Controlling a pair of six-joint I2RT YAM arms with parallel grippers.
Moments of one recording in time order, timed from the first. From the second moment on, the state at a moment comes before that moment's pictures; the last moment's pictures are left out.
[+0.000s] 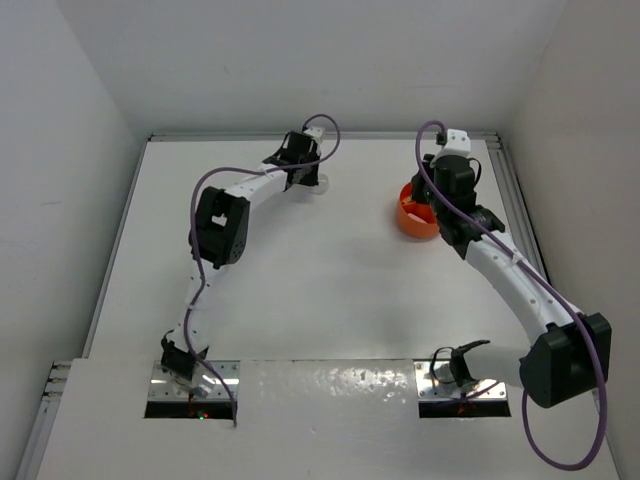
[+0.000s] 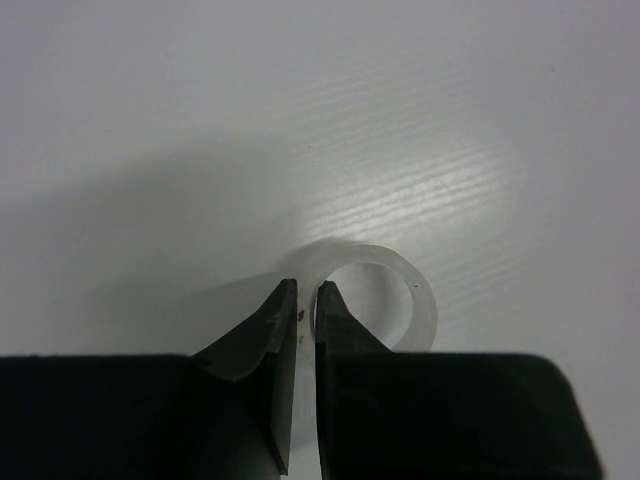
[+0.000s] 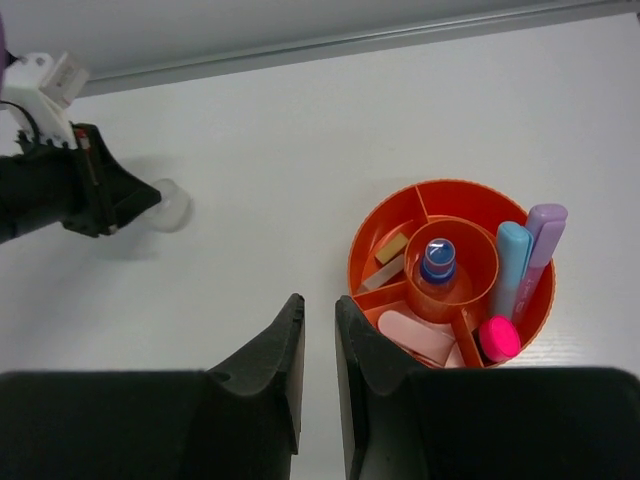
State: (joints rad) left arm -0.41 2.46 2.00 -0.26 -0.02 -0.16; right arm 0.31 1.24 0.98 -0.11 0.25 0.29
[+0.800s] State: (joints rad) left arm -0.44 1.87 1.66 -0.14 0.58 0.33; right arm 0.30 1.24 1.16 -0.18 -0.18 0.10
